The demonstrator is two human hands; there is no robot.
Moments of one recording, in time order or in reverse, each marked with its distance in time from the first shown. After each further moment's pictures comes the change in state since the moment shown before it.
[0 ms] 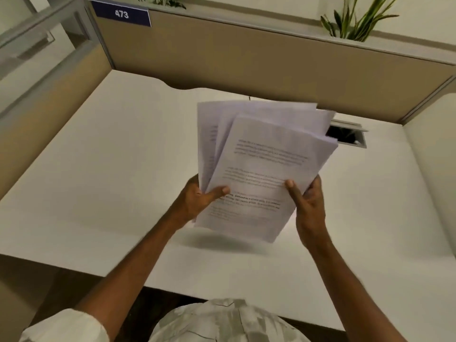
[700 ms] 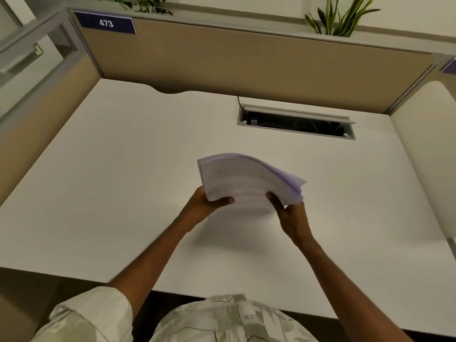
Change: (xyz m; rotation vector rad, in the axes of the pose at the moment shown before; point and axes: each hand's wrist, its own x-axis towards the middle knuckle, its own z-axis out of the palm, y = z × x) left_hand 0.016 -0.035 0.033 0.068 -0.047 -0.094; right_hand -0.017 0.031 -0.013 -0.449 -0.072 -0.074
